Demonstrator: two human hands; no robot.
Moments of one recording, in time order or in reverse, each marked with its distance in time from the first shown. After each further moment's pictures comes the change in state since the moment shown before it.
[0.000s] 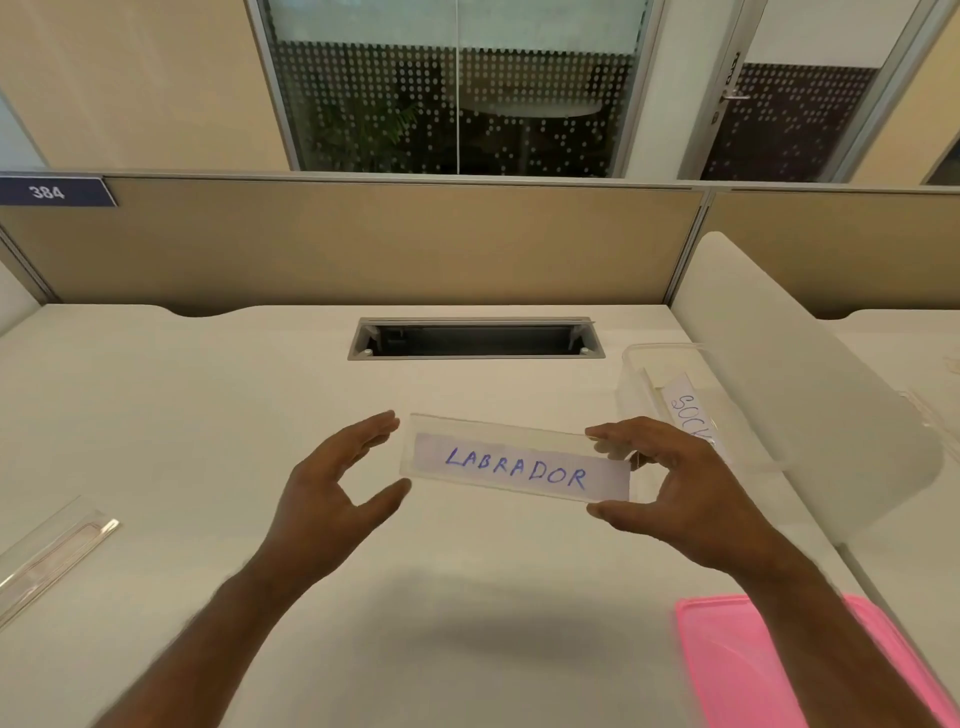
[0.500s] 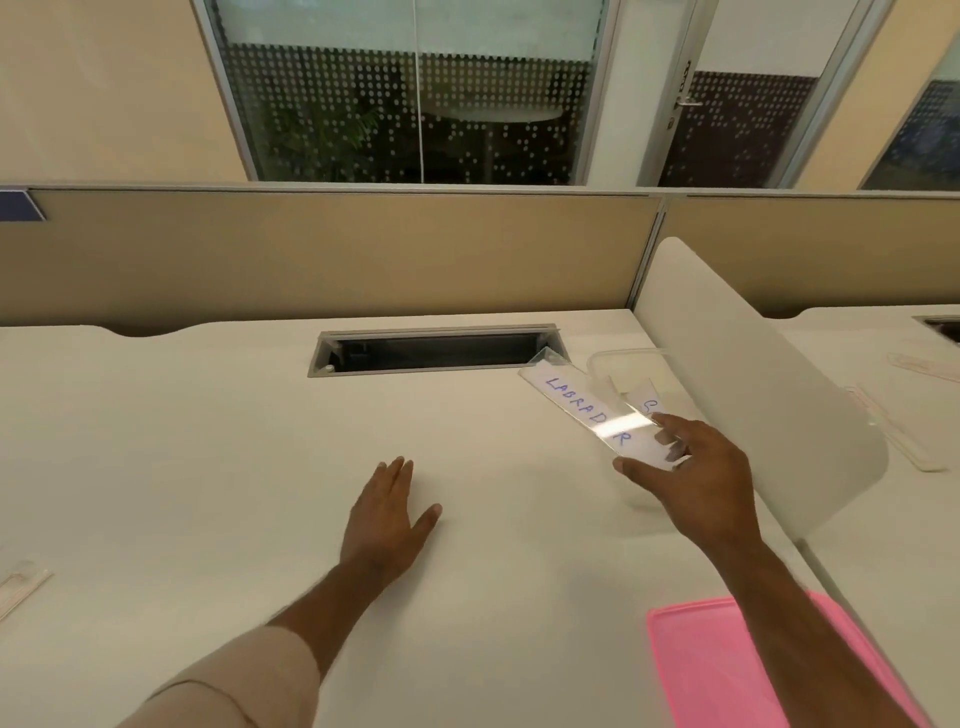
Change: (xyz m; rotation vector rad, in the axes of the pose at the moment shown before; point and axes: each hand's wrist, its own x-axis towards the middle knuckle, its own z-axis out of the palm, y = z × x) left_hand 0.033 -0.096 0.123 0.573 -0.249 -0.207; right_hand 0.006 0.064 -0.021 -0.241 0.509 0.331
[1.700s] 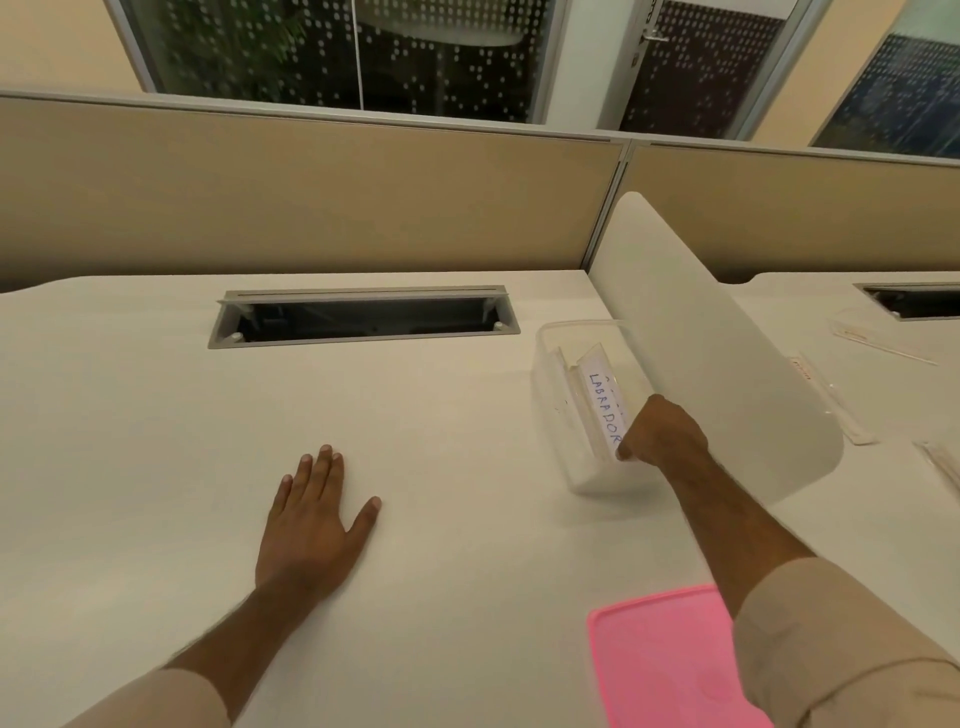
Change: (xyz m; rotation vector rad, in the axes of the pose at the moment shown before) left_hand 0.014 -0.002 0.038 0.170 0.004 -0.021; right_hand 0.106 0.085 0.020 -0.722 -0.437 0.554
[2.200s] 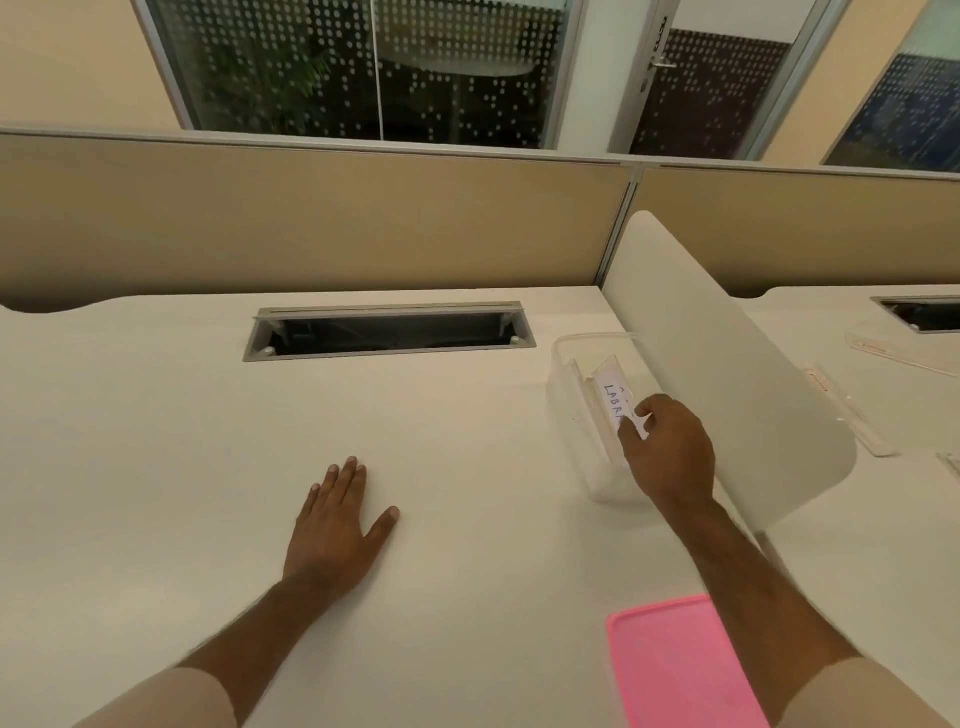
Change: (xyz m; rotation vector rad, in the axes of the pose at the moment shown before) left_hand -0.003 -0.002 -0.014 -0.092 -0.079 0.013; right_hand -0.052 0.000 0.017 0.403 0.613 -0.399
